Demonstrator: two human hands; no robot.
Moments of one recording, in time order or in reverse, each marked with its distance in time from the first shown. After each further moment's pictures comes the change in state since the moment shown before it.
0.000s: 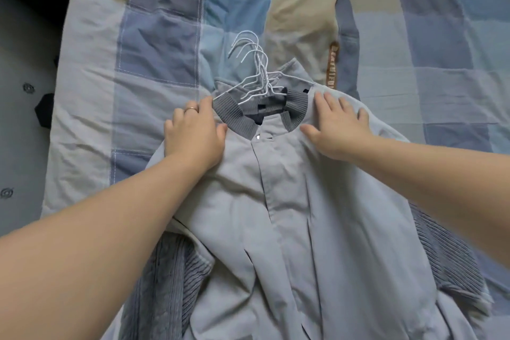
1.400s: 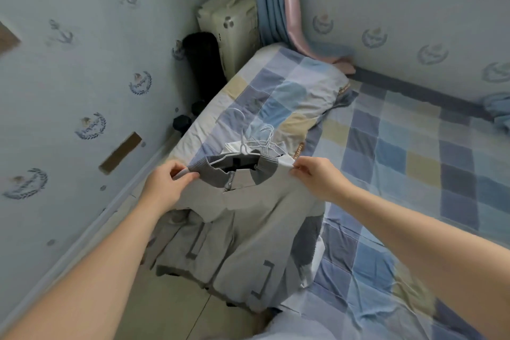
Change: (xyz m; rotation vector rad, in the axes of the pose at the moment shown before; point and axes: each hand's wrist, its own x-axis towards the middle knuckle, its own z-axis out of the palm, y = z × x) left_hand -0.473 0.093 -0.286 -0.841 0.349 -0.488; right_hand -0.390 0.095 -0.326 0.264 0.011 -0.687
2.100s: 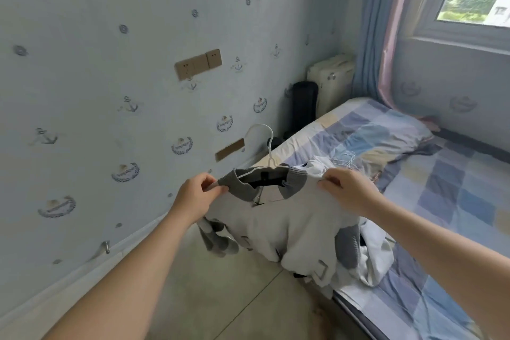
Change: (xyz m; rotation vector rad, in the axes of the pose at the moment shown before) left_hand -0.369 -0.171 -0.182 -0.108 0.277 0.026; right_hand -0.275 -0.196 0.115 -0.143 0.096 -0.426
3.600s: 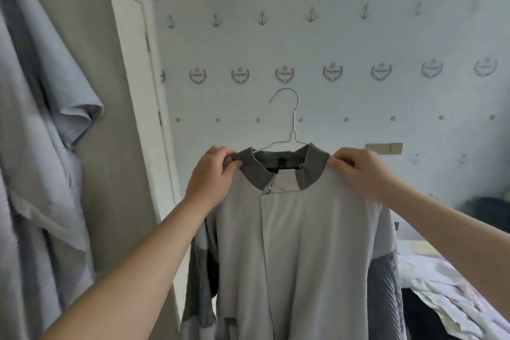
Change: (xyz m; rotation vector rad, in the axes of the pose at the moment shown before) left_hand -0.668 0.127 -0.234 0.408 0.990 0.158; right_hand -0.394 -0.359 -0.143 0.366 -0.025 -0.846
